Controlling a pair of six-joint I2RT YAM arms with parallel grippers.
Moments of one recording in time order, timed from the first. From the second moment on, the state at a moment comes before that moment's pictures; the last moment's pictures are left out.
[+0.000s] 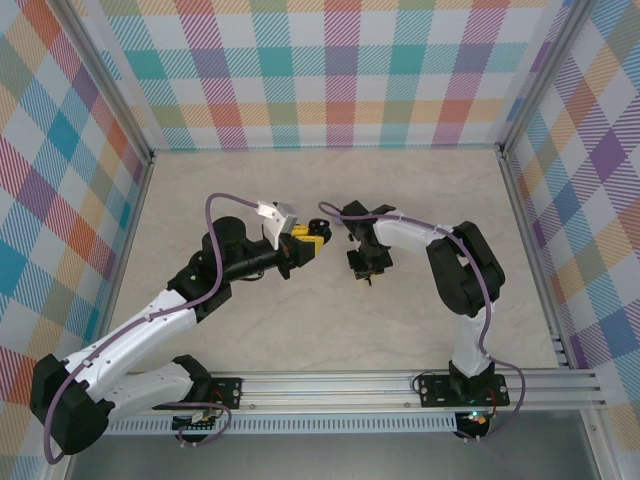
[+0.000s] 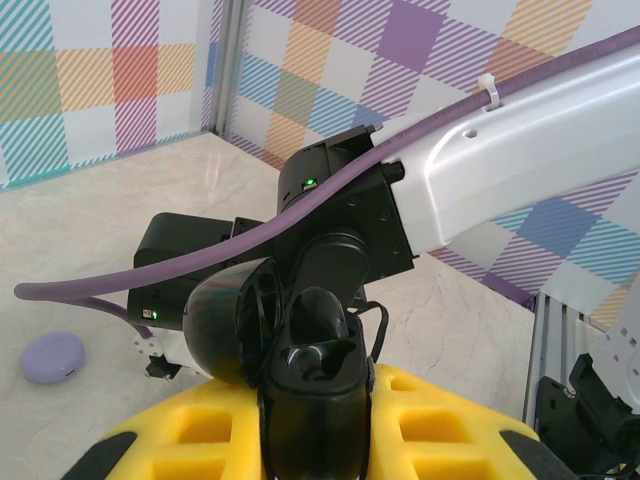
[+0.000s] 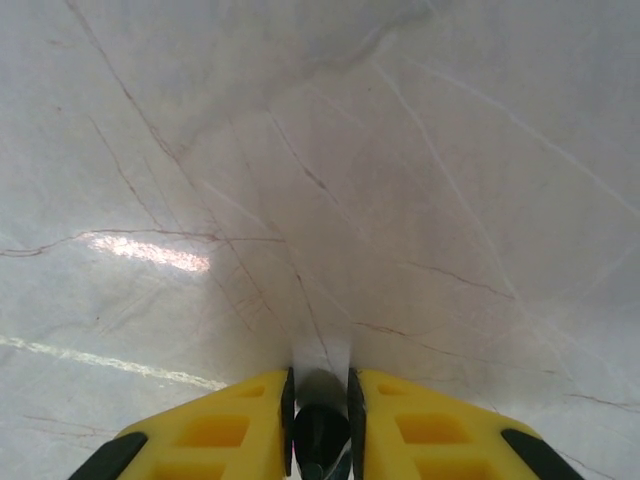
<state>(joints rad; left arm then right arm) -0.68 1.02 0.80 0.04 0.39 -0.19 0.61 1.96 1.34 -0.90 0.00 0.34</state>
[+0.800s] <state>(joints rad) -0.68 1.01 0.80 0.04 0.39 -0.19 0.64 1.97 1.35 -0.97 0.02 0.37</state>
